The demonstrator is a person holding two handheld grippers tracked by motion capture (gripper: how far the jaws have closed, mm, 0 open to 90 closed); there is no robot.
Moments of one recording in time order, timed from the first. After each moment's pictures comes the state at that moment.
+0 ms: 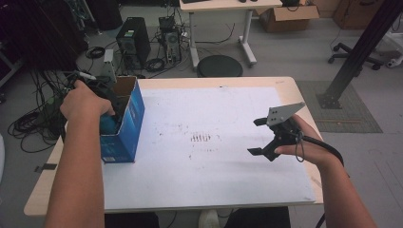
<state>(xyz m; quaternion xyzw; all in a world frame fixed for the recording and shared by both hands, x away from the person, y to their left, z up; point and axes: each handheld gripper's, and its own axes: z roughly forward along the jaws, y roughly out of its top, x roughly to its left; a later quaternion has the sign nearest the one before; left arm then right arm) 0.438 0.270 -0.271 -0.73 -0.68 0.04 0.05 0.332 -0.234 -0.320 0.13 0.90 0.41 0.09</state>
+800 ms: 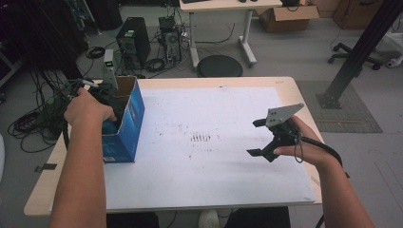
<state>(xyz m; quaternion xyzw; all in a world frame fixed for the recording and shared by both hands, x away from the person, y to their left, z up) 0.438 0.274 -0.293 -0.73 -0.68 0.05 0.05 0.332 -0.233 -0.324 0.13 0.90 0.41 0.09</state>
